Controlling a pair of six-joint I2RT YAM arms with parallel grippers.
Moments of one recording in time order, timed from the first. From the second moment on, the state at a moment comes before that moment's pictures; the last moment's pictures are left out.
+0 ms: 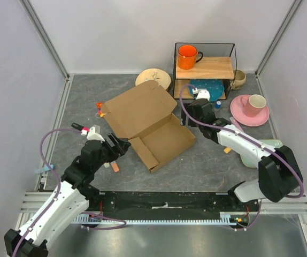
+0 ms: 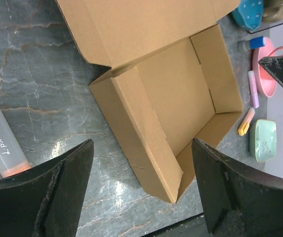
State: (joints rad) left arm -0.49 0.50 0.39 -0.36 -0.08 -0.89; right arm 0.52 1.41 0.94 -0.15 0.31 0.37
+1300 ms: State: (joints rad) left arm -0.57 1.11 0.55 -0.21 -0.12 -0.87; right arm 0.72 1.45 0.63 0.07 0.40 0.45
